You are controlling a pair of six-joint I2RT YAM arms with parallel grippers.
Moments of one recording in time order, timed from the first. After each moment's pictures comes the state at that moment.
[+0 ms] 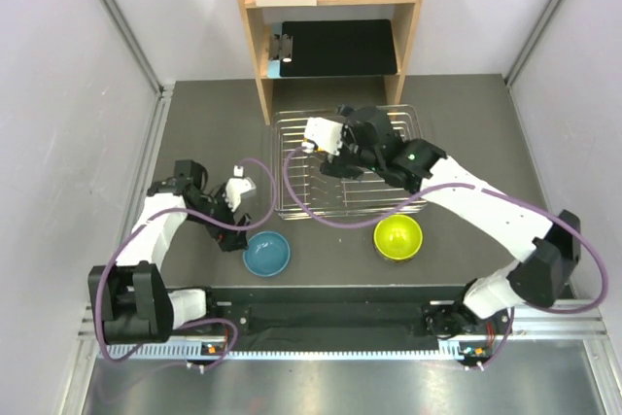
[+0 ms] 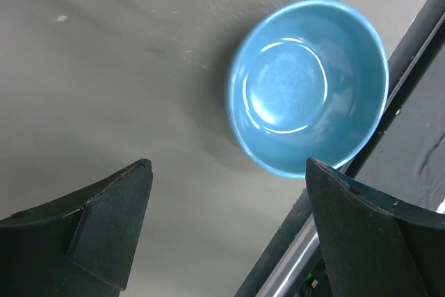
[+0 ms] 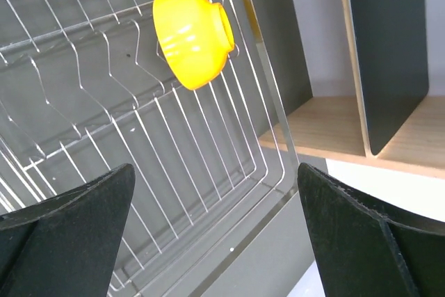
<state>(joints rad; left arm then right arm) 0.06 1.22 0.80 -0.97 0.67 0.91 0.84 1.48 1.42 -0.53 0.23 -0.74</state>
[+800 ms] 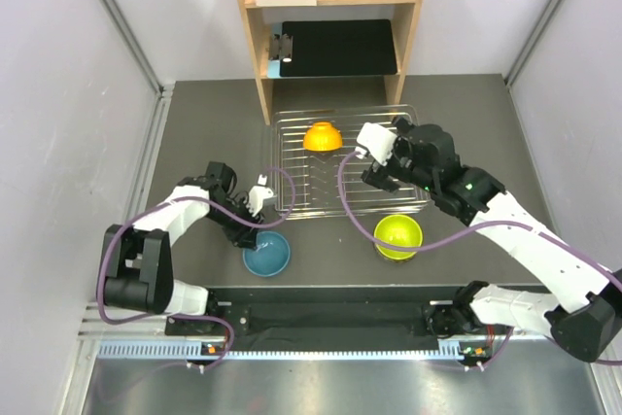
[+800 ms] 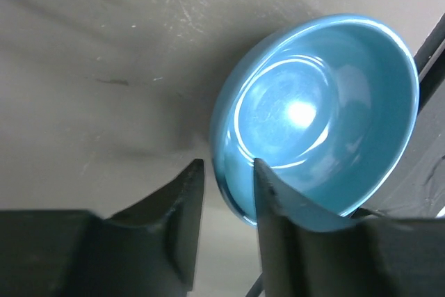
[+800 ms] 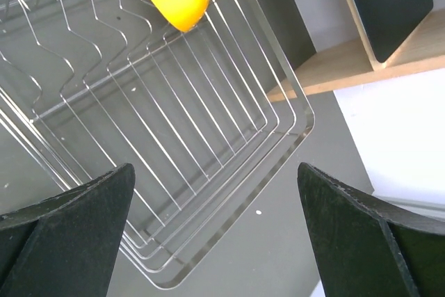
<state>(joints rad) -0.15 1.40 0.76 -0.80 0.55 0.74 0.68 1.12 1.10 -0.47 0.12 -0.66</state>
